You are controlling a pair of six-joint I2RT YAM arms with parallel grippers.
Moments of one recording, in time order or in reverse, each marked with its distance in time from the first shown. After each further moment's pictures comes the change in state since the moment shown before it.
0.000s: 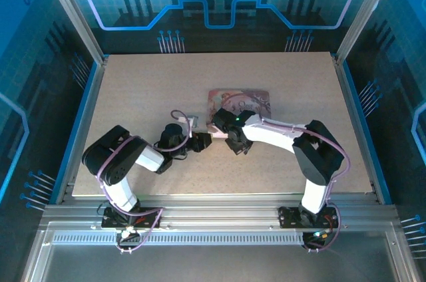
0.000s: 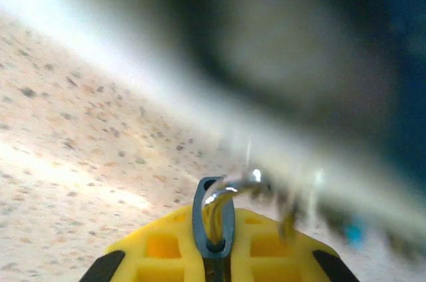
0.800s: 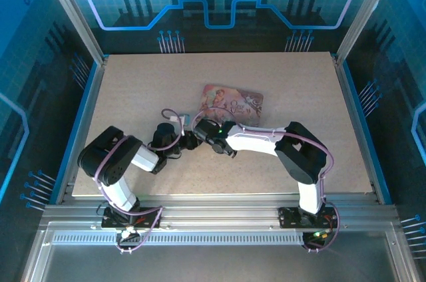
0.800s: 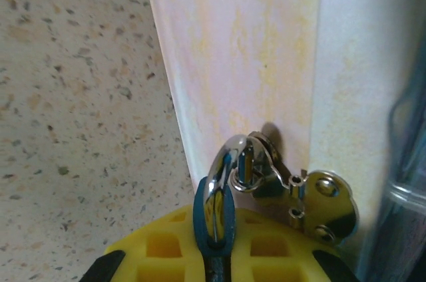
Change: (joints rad) left arm 0.072 -0.040 -0.052 0.021 0.032 -0.041; right arm 0.134 0.091 0.034 0.213 0.280 -0.517
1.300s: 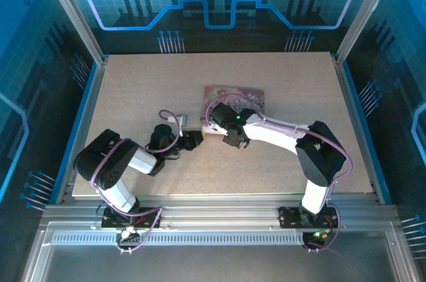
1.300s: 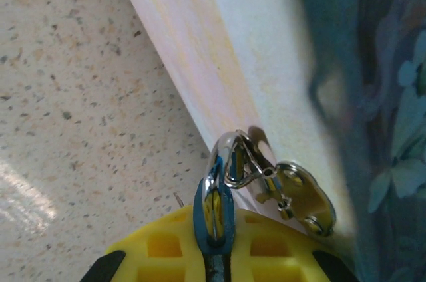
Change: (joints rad) left arm 0.013 -0.032 -0.025 0.032 0.007 0.002; right arm -0.156 -0.129 -0.021 -0.078 -0.309 0.013
